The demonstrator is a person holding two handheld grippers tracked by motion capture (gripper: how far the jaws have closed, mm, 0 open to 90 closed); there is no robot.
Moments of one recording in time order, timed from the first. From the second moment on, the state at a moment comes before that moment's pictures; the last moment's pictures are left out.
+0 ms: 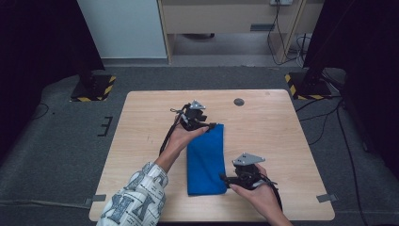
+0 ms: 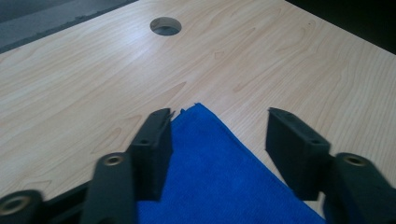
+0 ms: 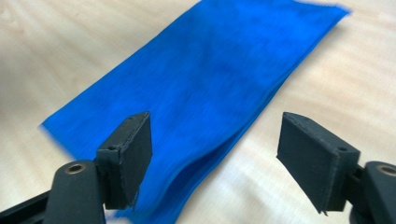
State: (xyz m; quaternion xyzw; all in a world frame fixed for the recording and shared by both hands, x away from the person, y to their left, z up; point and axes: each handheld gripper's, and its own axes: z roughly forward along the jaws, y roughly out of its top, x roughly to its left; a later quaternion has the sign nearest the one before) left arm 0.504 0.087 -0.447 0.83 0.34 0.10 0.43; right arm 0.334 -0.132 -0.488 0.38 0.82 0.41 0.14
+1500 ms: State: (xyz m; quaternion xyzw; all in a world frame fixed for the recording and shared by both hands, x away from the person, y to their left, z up) left arm 0.510 0.154 -0.461 0.81 0.37 0.13 0.43; right arm 0.488 -0.094 -0.467 0.39 0.82 0.39 0.16
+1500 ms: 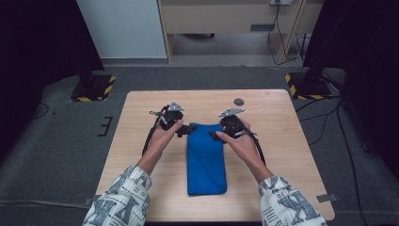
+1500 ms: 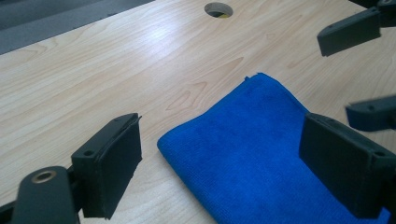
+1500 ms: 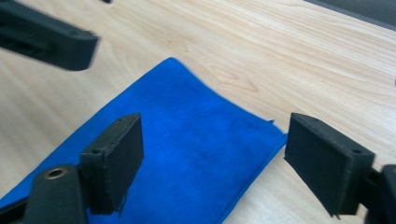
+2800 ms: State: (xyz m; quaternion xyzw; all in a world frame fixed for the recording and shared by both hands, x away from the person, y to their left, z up) left arm 0.536 0.142 -0.516 0.83 0.40 0.12 0.37; right arm 0.553 -0.111 -0.520 0.44 0.81 0.37 0.13
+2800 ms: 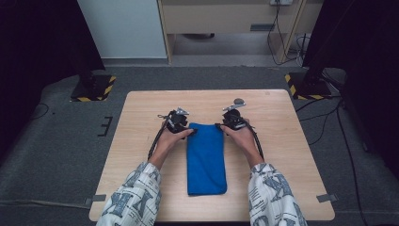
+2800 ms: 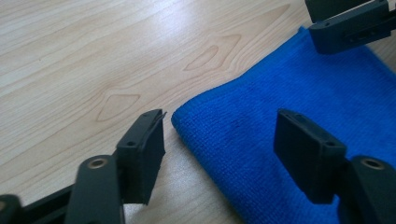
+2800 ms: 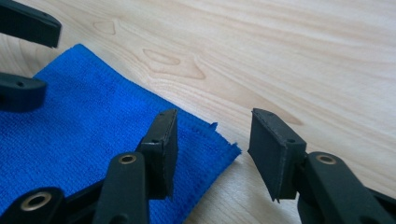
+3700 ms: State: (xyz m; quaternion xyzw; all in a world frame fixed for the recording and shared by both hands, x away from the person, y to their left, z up) left arm 0.539 0.138 -0.526 0.83 0.41 0.12 0.36; right arm 0.553 -0.090 -0.525 0.42 0.83 0.35 0.12
